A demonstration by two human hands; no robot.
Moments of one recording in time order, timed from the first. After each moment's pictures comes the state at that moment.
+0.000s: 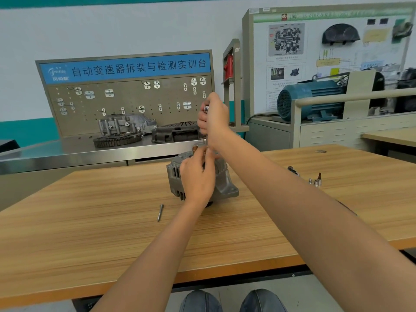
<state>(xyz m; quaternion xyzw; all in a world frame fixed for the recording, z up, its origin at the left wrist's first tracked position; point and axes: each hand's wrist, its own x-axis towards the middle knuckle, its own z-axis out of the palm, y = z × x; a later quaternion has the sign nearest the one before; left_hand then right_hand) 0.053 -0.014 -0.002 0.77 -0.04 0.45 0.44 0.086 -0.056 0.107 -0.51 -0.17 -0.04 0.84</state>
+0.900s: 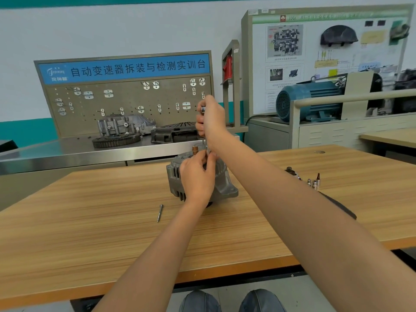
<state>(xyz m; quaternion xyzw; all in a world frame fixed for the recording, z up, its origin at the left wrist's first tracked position) 0.053 -0.015 -0.001 0.79 -0.01 0.44 0.43 0.082 -0.052 0.108 -0.53 -0.18 -0.03 0.83</state>
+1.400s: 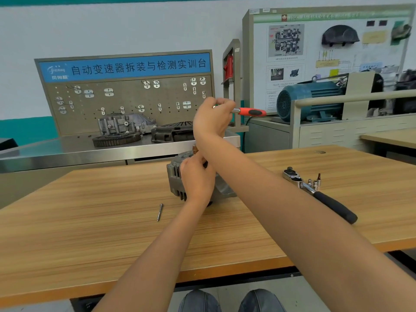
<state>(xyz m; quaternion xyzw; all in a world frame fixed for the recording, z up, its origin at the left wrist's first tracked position) 0.050 -0.018 0.002 0.79 0.03 0.43 0.43 0.072 -0.033 0.108 -0.57 -0.04 -0.25 0.78</state>
